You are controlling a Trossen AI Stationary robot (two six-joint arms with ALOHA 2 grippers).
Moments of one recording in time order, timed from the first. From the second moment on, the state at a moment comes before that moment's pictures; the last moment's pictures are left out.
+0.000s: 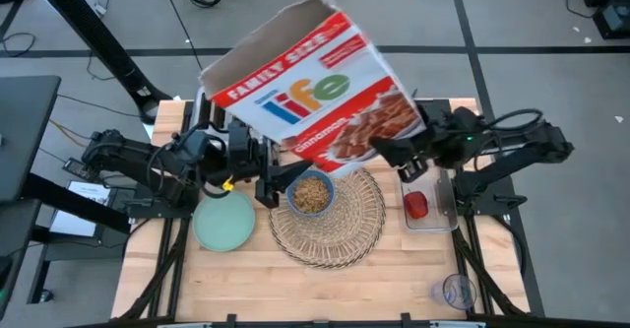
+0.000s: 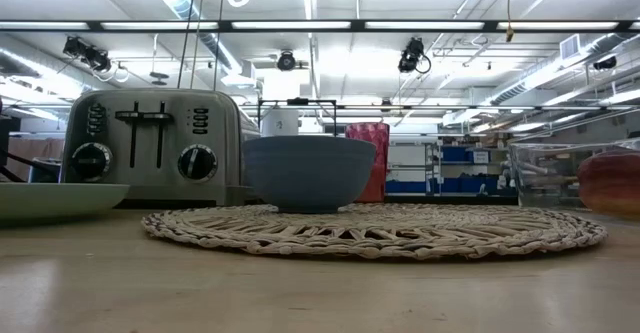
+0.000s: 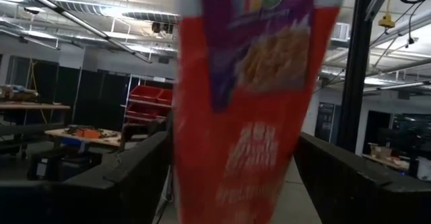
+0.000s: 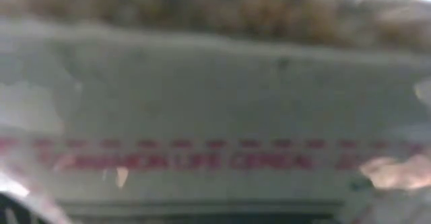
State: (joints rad) left arm -0.25 1.34 1.33 0.47 -0.37 -0.03; right arm 0.09 1.18 1.05 0.80 -0.05 0.21
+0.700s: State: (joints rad) left arm -0.13 1.34 1.33 0.48 -0.33 -0.09; right arm 0.02 1.27 1.05 0.85 0.00 0.13
